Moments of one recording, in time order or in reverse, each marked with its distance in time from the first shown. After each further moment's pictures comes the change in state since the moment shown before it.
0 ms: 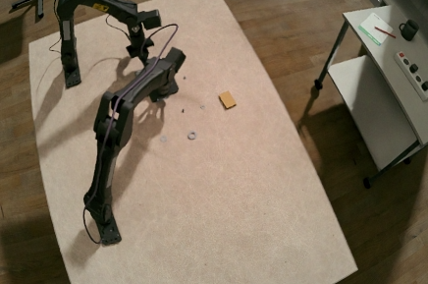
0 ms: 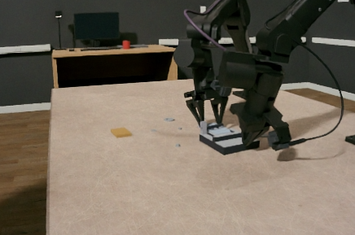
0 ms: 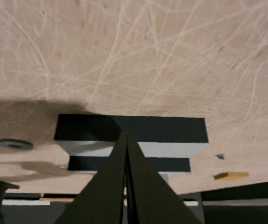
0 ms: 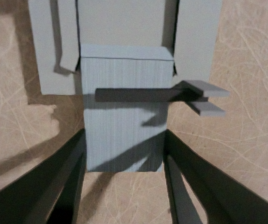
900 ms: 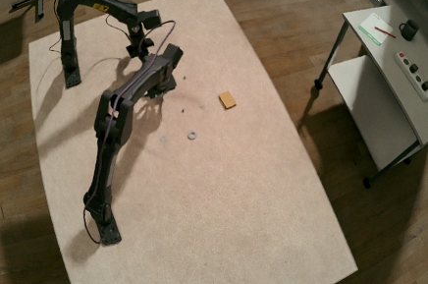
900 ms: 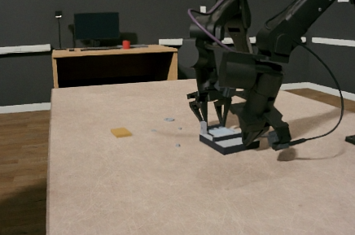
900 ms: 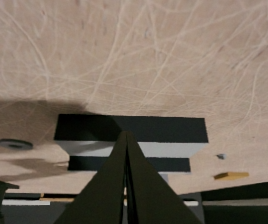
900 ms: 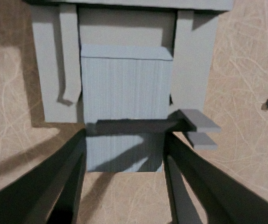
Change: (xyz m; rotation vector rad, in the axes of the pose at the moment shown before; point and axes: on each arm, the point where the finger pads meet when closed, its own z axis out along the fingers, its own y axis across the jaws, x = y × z) left arm 0.000 0.000 0.000 0.000 0.000 0.000; right arm -0.017 0.000 0.005 0.002 -0.011 -0.005
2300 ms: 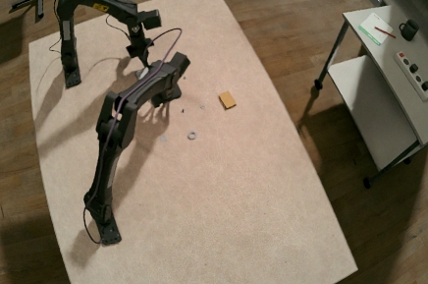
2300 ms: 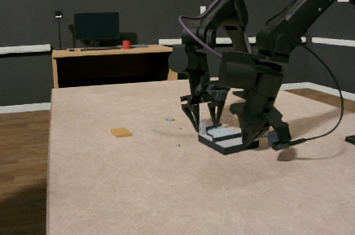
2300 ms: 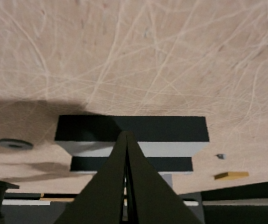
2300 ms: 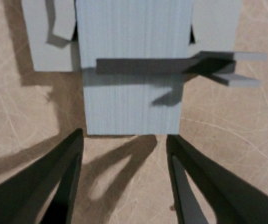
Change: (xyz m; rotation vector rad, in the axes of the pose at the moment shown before) left arm 0.000 0.000 0.000 0.000 0.001 0.000; right arm 0.036 -0.002 0.001 -0.028 0.029 -0.002
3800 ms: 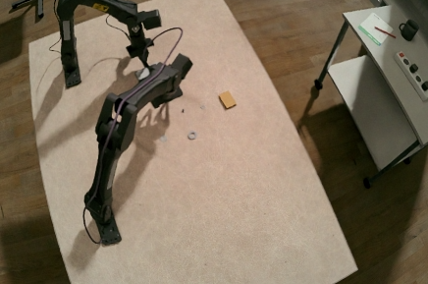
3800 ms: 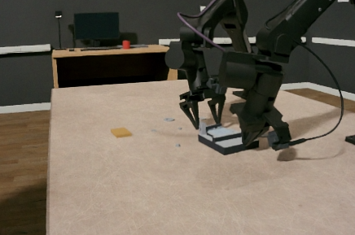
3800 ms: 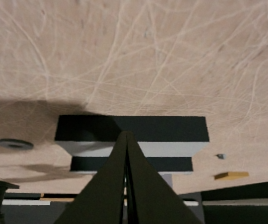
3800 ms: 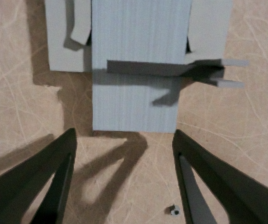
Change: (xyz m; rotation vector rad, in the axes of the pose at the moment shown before) left arm 0.000 0.000 0.000 0.000 0.000 0.000; right arm -0.005 0.001 -0.008 -0.010 -0.088 -0.053
